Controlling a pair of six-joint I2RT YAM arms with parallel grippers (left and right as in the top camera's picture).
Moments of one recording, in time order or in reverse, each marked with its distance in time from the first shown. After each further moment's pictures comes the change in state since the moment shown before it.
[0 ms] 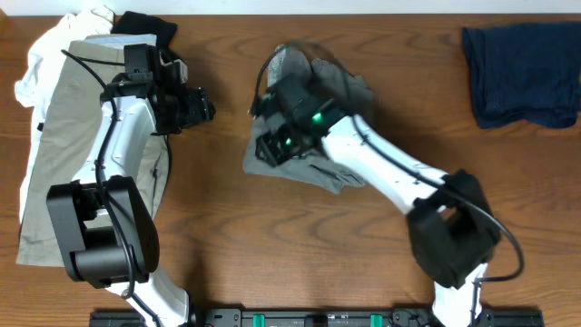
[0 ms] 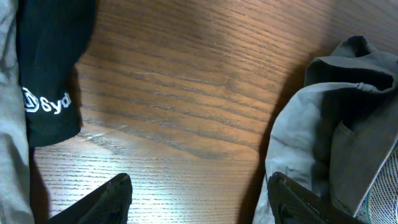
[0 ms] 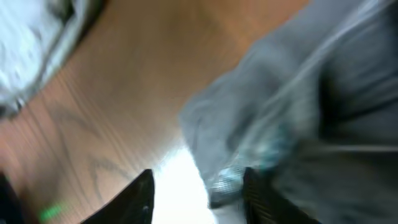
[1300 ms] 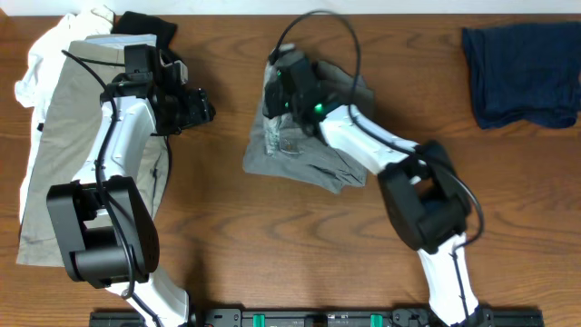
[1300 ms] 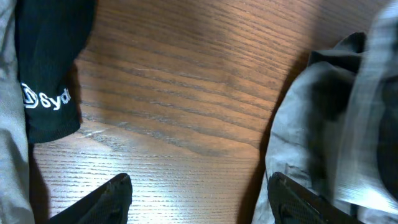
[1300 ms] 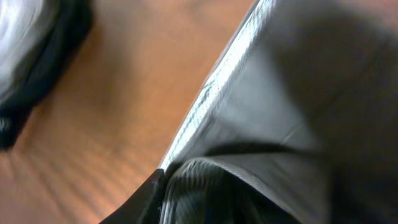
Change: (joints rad) left arm 0.000 0.000 0.000 -0.009 0.000 0.000; right arm -0.060 0.265 0.039 0.562 0.276 0.154
